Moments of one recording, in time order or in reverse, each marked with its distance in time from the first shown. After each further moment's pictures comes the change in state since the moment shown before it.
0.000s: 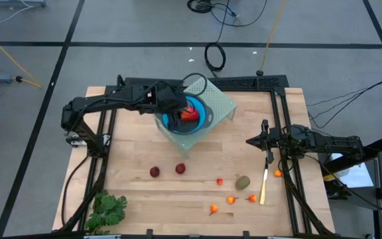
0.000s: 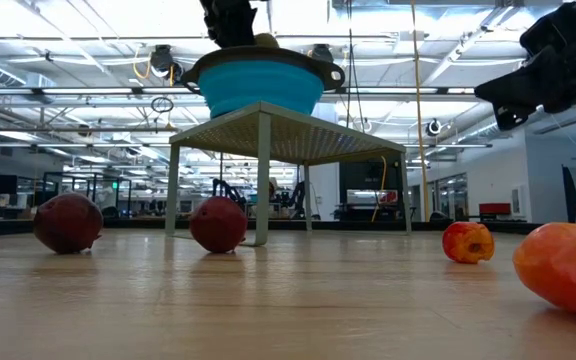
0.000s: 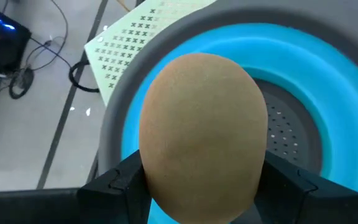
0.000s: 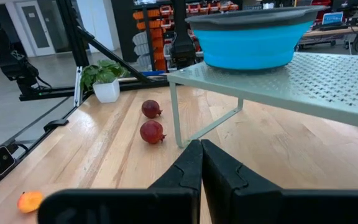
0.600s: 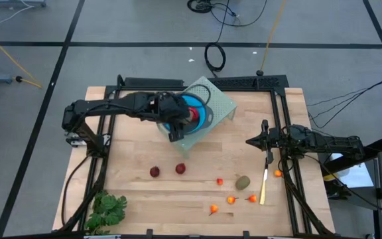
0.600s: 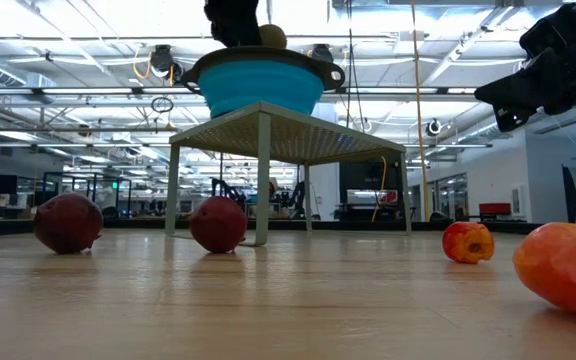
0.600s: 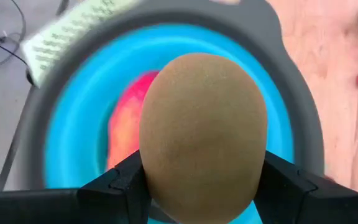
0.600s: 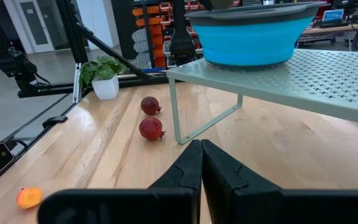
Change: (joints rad) left arm -0.087 0.021 0.000 -0.015 0.082 -0.086; right arm 0.000 0.000 0.000 -0.009 0.001 -0.003
